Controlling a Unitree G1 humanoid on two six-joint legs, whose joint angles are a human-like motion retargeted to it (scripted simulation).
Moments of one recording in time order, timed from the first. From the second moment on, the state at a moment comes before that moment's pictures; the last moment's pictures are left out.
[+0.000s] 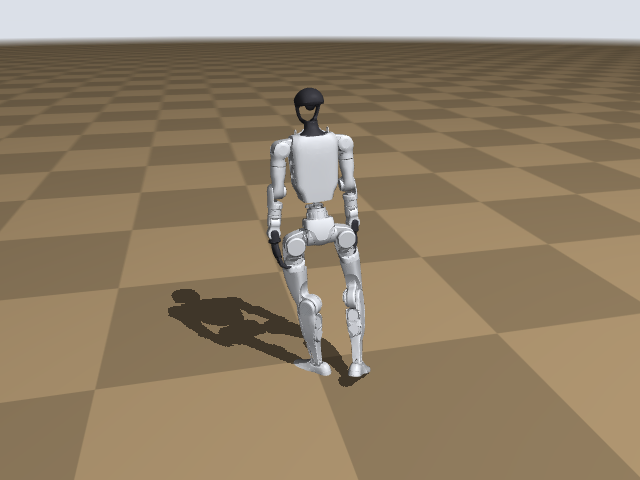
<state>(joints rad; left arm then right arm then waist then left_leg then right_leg) -0.01 0.14 0.17 1.57 0.23 0.11 -0.24 0.04 -0.07 -0.06 1.49 -0.14 0.04 0.18 0.10 0.01 -0.16 -0.07 0.04 0.78 -0.05 -0.09 -0.04 -0.11 -0.21 -0.54 0.50 -0.06 0.11</state>
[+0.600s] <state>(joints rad) 0.05 0.08 0.15 1.62 0.27 0.13 -0.23 0.04 -0.05 0.00 1.54 -0.31 0.09 0.25 -0.05 -0.02 -0.16 0.01 -0.07 0.42 -0.03 -0.12 0.00 -0.06 -0.01 -0.33 0.04 -0.04 0.12</state>
